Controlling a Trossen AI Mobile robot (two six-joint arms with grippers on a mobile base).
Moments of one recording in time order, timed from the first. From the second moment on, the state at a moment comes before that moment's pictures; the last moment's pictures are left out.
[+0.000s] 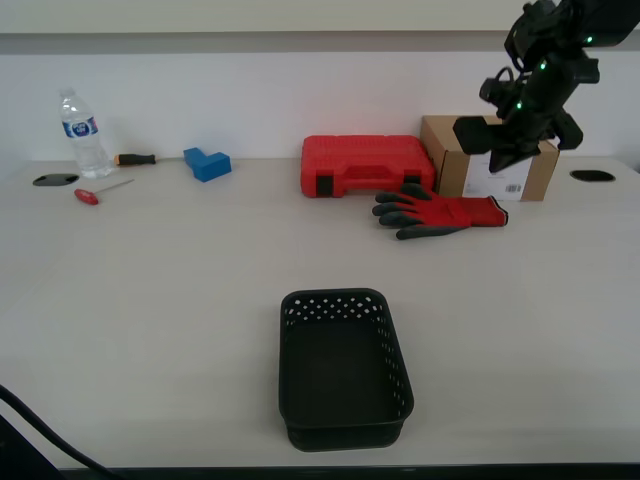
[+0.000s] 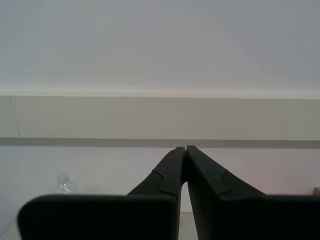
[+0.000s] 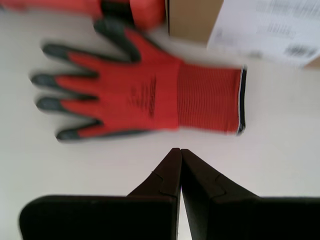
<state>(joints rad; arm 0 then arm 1) 0.09 2.23 1.40 -0.29 -0.07 -0.08 0.00 1.05 0.52 0.61 -0.01 0.00</state>
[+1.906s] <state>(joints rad) 0.01 2.71 1.85 -0.24 -0.14 -0.07 0.00 1.05 0.52 0.61 -0.01 0.00</state>
